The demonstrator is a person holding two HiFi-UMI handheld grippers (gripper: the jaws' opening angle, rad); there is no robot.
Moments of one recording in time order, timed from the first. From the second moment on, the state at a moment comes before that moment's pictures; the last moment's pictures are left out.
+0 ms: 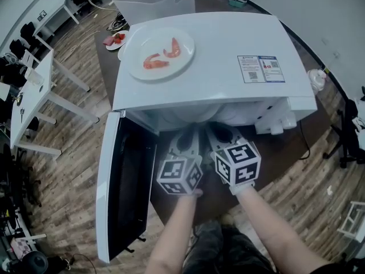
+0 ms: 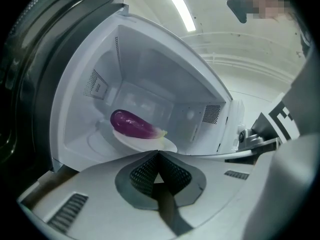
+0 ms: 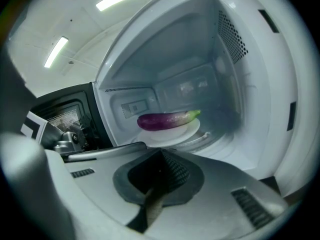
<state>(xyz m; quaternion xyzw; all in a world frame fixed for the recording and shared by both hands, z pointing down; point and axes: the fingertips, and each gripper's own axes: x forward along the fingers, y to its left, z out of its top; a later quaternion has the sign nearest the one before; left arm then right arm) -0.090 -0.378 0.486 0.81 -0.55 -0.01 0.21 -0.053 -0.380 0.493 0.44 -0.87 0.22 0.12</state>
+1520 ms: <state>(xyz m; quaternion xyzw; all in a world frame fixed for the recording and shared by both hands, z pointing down) -0.085 -0.354 0.462 0.81 -0.55 -0.02 0.21 -0.061 -0.347 0.458 0.40 -0.90 0.18 0.10</state>
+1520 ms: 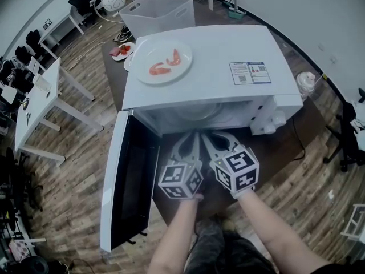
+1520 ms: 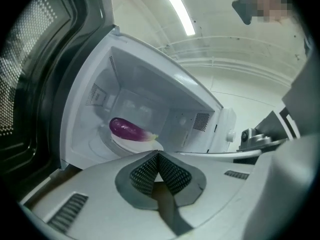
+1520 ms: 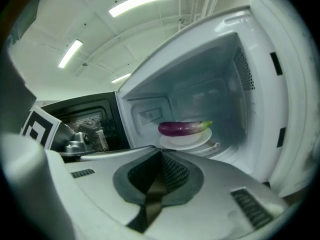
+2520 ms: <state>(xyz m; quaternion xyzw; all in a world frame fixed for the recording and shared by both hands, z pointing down) -0.068 -0.192 0.391 0.83 -0.54 -0.02 0.14 -0.031 -0.198 0.380 0.36 -0.92 0.11 0.09</state>
